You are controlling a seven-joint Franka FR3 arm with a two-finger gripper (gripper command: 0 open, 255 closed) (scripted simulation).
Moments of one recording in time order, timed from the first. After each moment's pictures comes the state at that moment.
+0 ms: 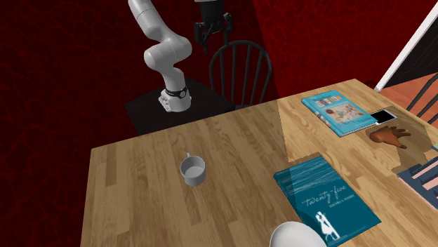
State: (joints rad) arm 0.00 -0.80 0.00 -2.33 0.05 1.62 0.14
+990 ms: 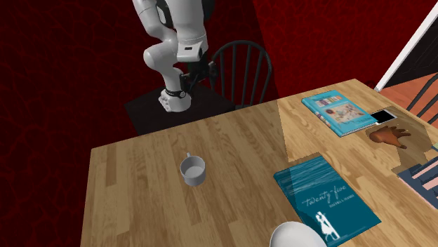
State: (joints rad) arm -0.07 -0.66 -0.20 -2.55 -0.06 1.98 -0.09
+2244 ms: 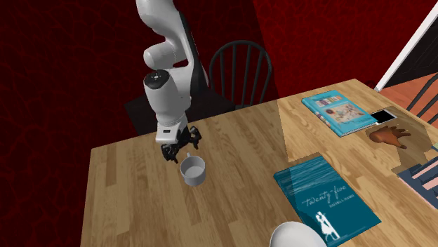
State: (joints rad) arm -0.06 0.00 -0.52 -2.44 0.16 2.50 -0.61
